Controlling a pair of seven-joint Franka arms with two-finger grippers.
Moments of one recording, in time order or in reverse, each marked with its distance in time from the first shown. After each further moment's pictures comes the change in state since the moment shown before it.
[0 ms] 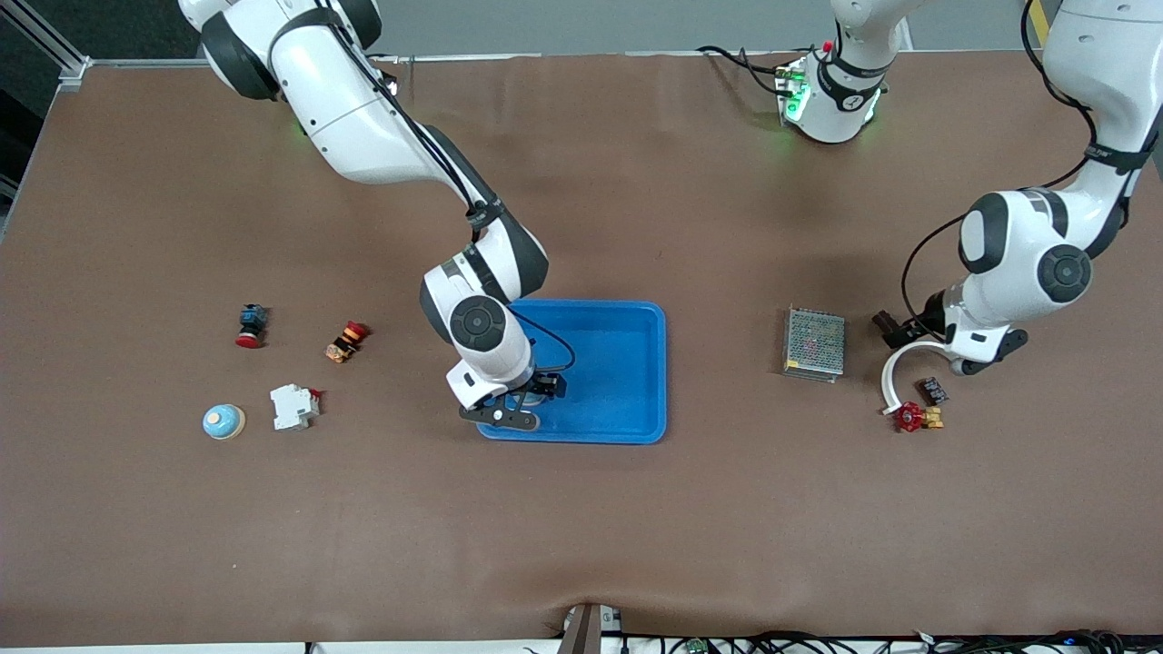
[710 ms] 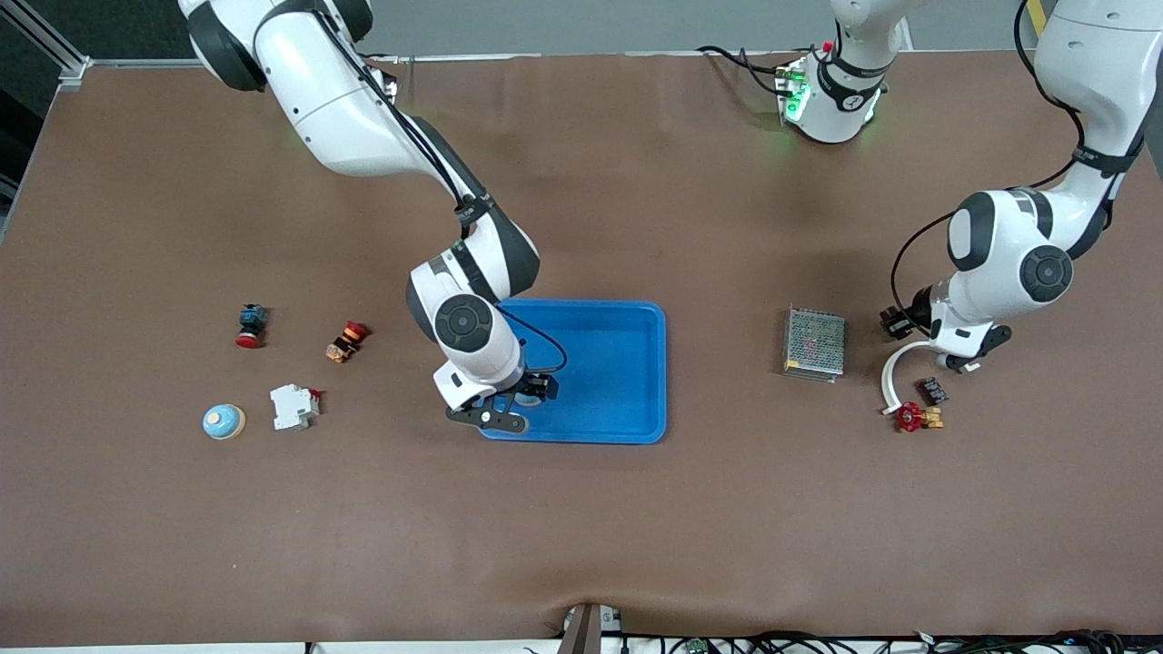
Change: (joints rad) left arm -0.009 0.042 0.010 -0.094 0.000 0.078 0.000; right arm -0.021 -0.040 0.000 -0.003 0.001 -0.042 0.000
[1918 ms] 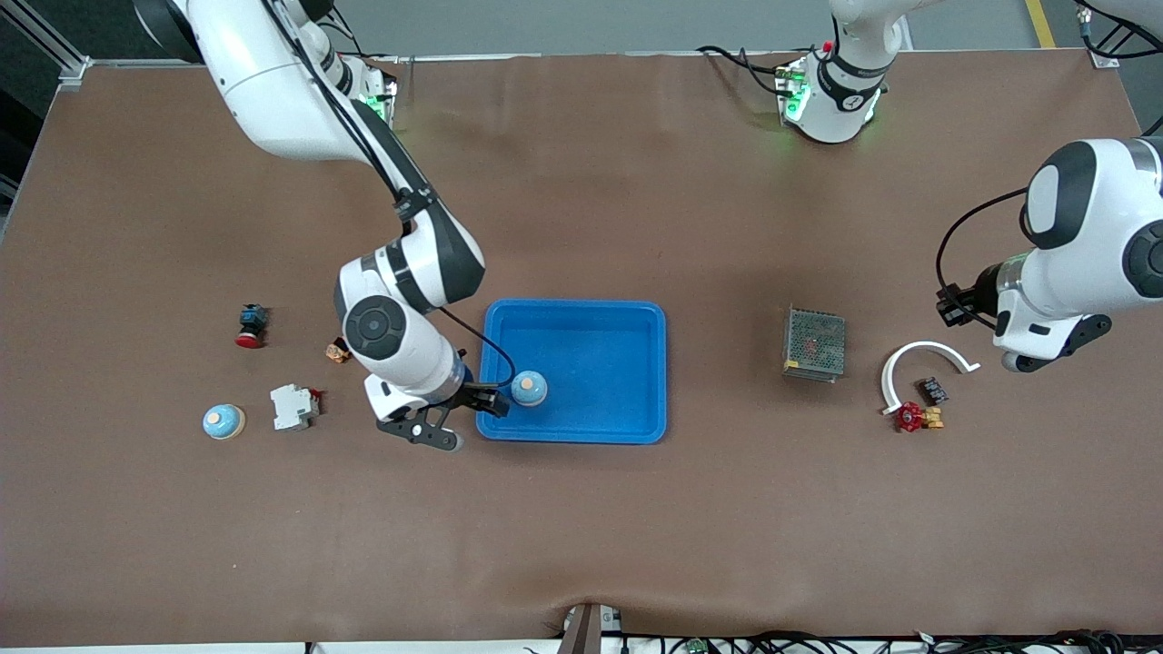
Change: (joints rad) left arm -0.083 -0.183 -0.005 0.337 -0.006 -0.604 -0.018; right arm -0.099 -0.120 0.005 -0.059 0.039 -0.017 -0.020
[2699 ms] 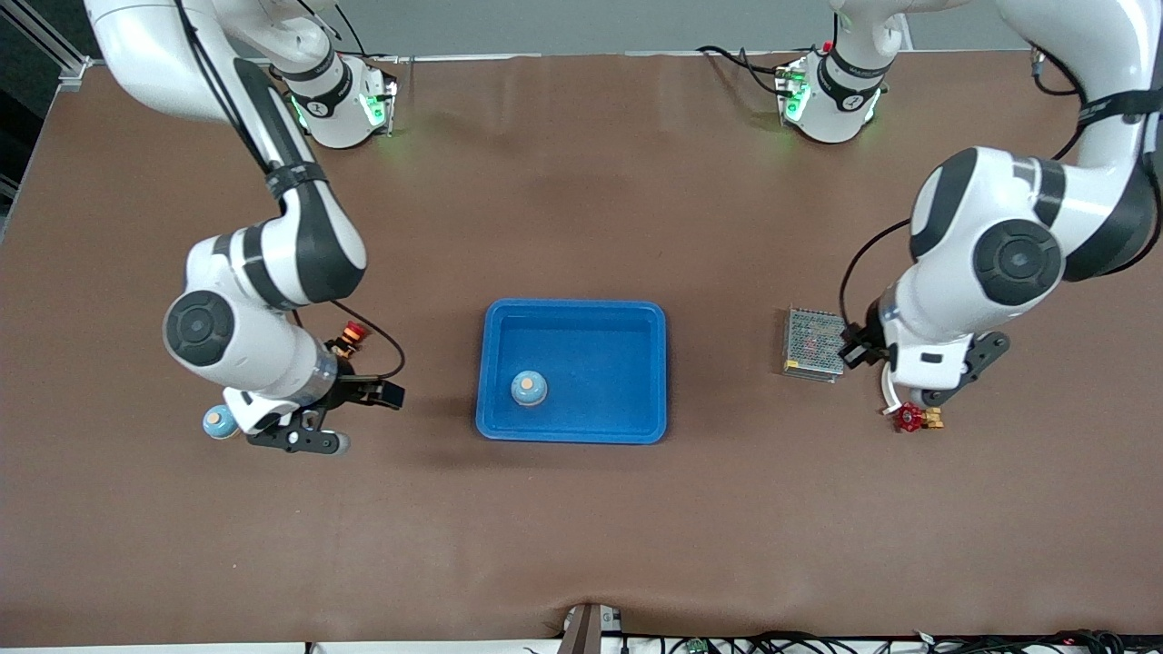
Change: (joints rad) left arm -0.274 0.094 -0.003 0.247 0.001 -0.029 -0.392; right arm -0.181 -0.194 0.001 -0.077 0.000 -0.161 -0.292
